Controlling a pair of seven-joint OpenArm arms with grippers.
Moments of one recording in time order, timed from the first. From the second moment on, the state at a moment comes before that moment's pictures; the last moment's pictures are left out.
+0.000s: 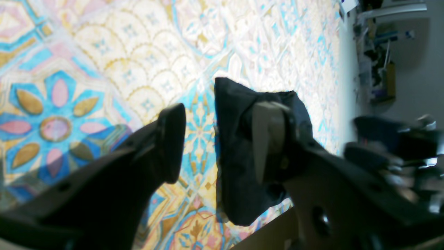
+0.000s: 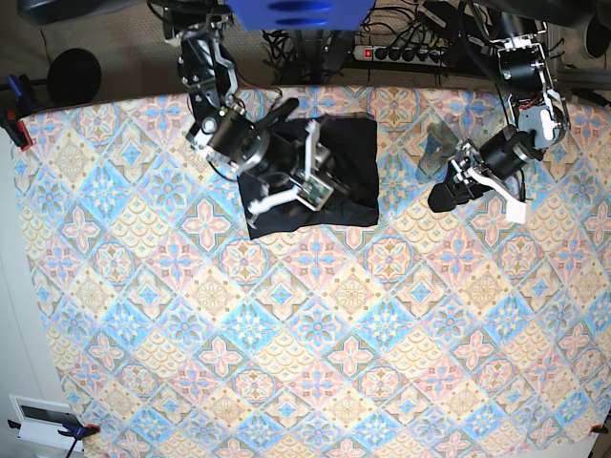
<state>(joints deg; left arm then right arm) 13.2 -15.8 -23.0 95.5 -68.2 -15.0 60.0 -11.1 -1.5 -14.3 112.1 -2.2 42.8 -42.6</state>
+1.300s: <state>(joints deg) 4.2 -10.8 -11.8 95.3 -49.3 -15.4 59.8 -16.2 13.6 -35.1 108.9 -2.4 42.1 -40.4</state>
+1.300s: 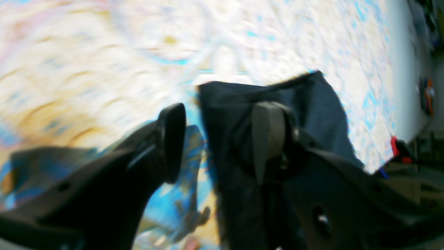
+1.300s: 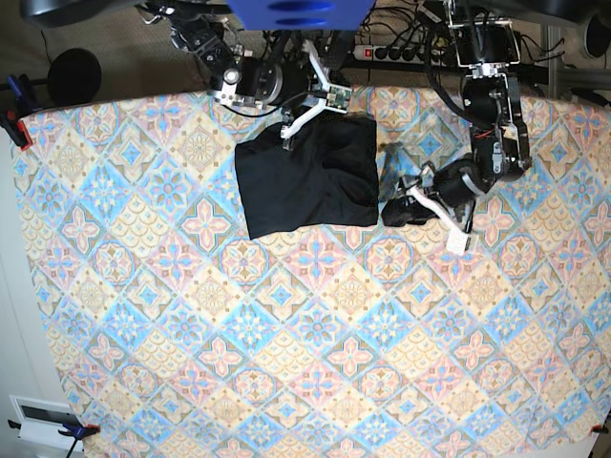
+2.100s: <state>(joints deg) 0.8 -6.1 -6.6 85.4 -47.4 -14.8 63.7 -17.4 14.4 -16.0 111.3 -2.2 42.8 -40.1</state>
